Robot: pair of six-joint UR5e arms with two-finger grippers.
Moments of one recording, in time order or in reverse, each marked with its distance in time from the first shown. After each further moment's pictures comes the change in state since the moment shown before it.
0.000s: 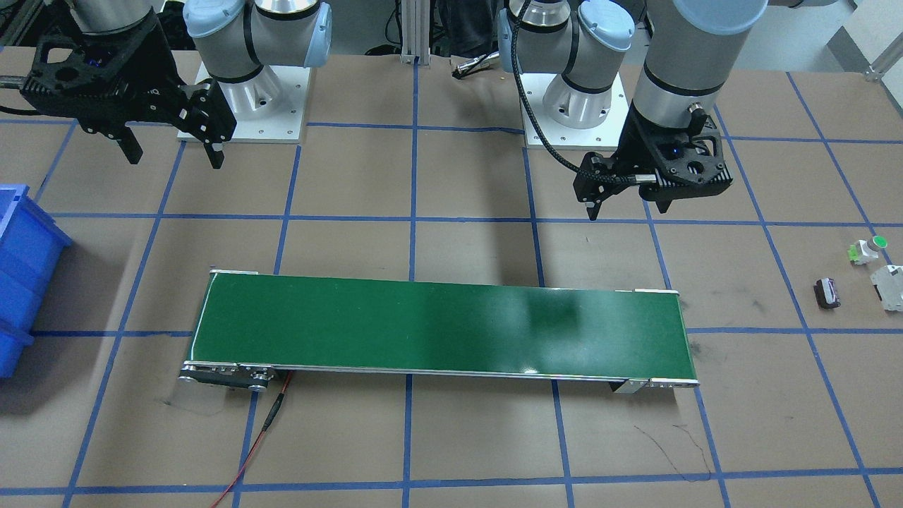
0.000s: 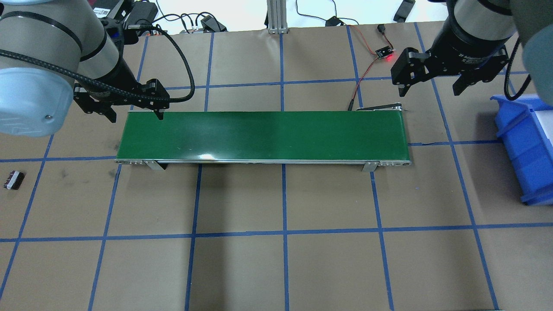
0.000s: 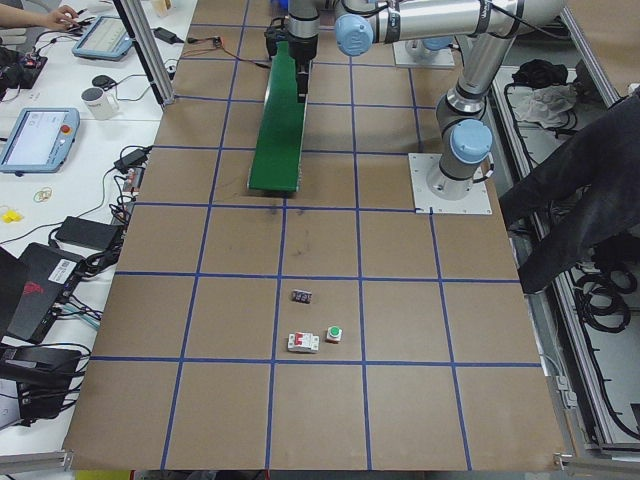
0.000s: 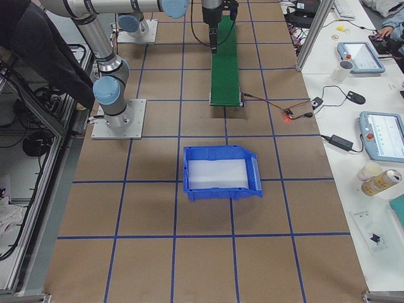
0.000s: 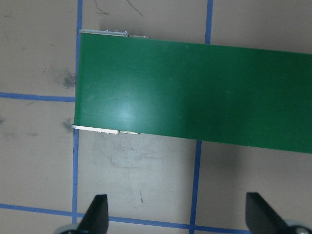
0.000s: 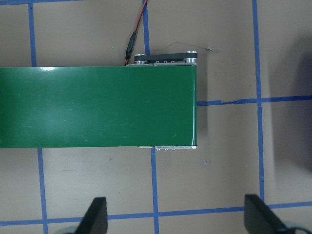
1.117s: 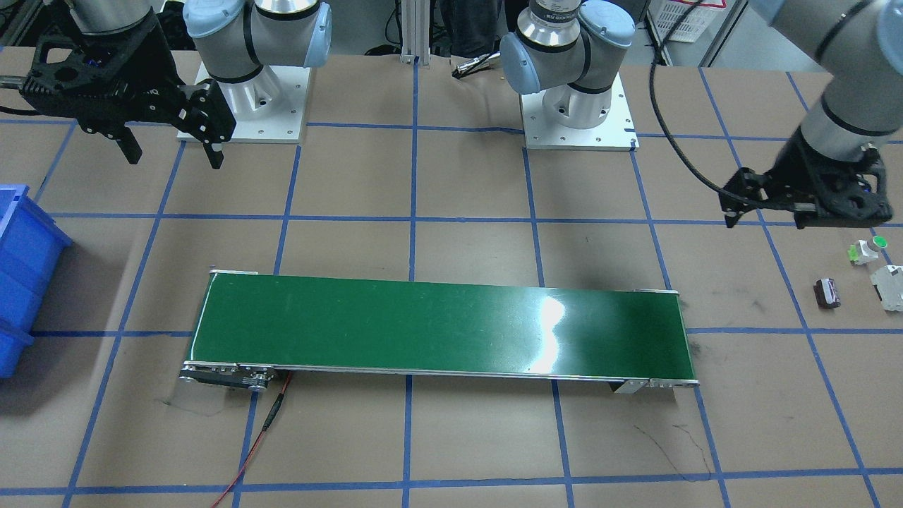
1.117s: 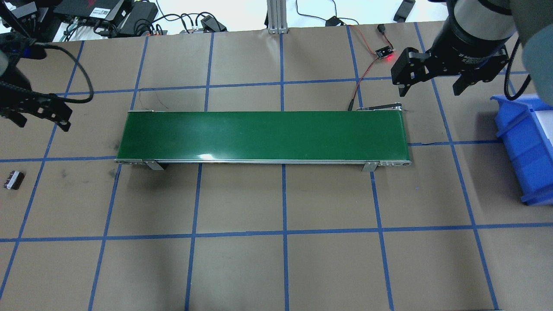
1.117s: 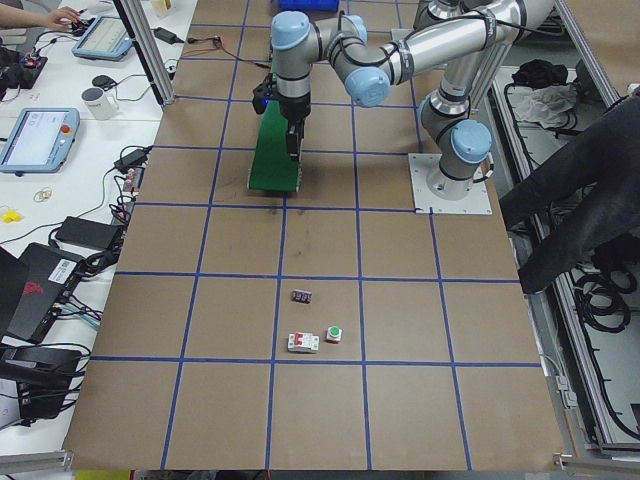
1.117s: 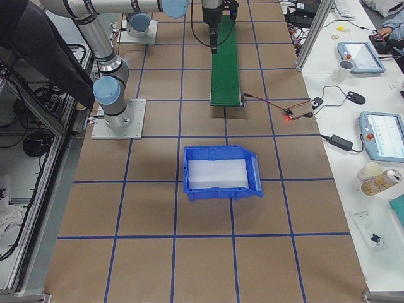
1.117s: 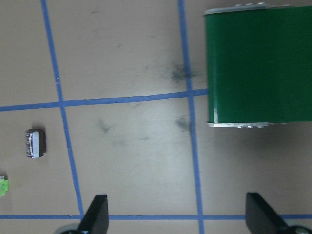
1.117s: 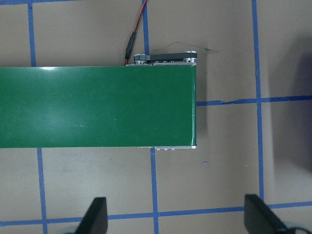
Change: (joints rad) left arm 0.382 -0.043 -0.005 0.026 0.044 0.542; right arm 0.000 0.000 0.000 0.000 -0.001 0.000
